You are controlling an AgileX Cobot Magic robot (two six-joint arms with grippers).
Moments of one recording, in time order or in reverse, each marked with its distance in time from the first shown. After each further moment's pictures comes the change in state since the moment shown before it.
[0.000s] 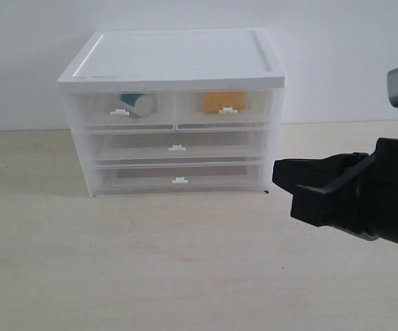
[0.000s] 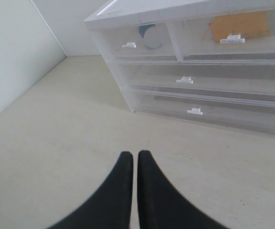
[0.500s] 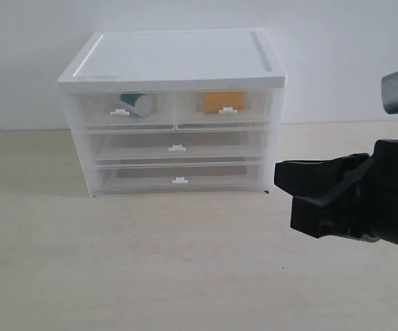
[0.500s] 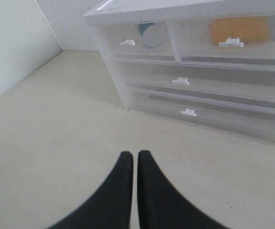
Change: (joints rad) left arm 0.000 0.000 0.000 0.000 0.000 0.000; right arm 0.000 0.000 0.000 -0.005 0.012 -0.062
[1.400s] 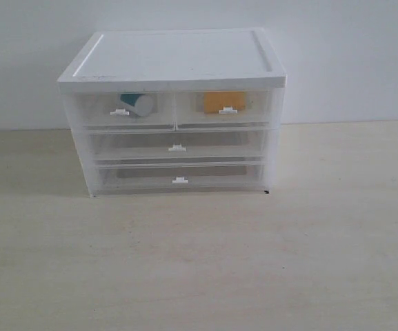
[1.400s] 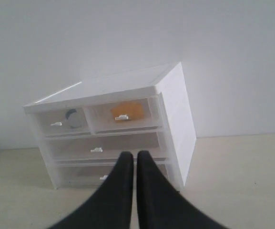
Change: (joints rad) left arm 0.000 0.000 0.000 0.000 0.000 0.000; right arm -0.240 -0.950 0.393 0.013 0.223 -0.062
